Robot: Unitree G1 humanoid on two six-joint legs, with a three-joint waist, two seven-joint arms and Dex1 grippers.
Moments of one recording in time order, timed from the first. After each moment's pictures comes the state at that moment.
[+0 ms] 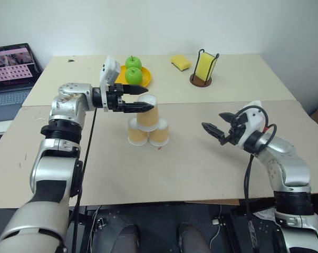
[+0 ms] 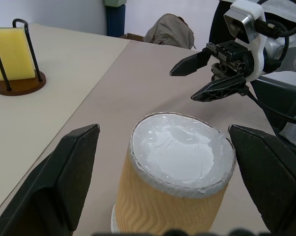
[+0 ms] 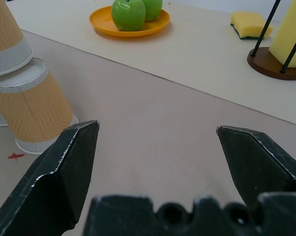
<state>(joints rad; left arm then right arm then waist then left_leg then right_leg) -1.16 0.52 0.00 0.77 -0.28 0.33 -1.43 -0.45 -0.54 -0.14 -0.08 0.37 0.53 0.63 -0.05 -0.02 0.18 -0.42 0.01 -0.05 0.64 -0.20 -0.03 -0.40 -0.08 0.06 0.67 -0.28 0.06</state>
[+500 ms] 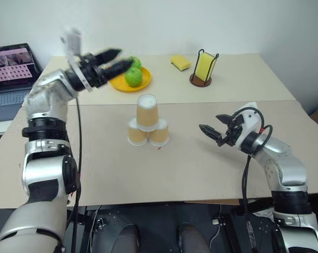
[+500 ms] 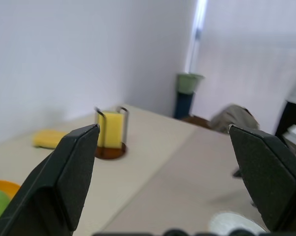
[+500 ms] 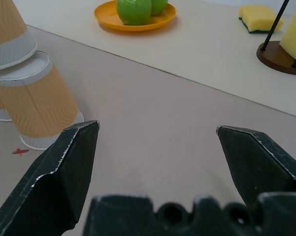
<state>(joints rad) -1.10 0.54 0.35 0.57 -0.45 0.42 -0.94 -0.45 -0.53 -0.12 -0.07 0.37 0.52 0.63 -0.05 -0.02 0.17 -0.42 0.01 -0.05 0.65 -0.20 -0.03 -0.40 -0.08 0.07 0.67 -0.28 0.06</state>
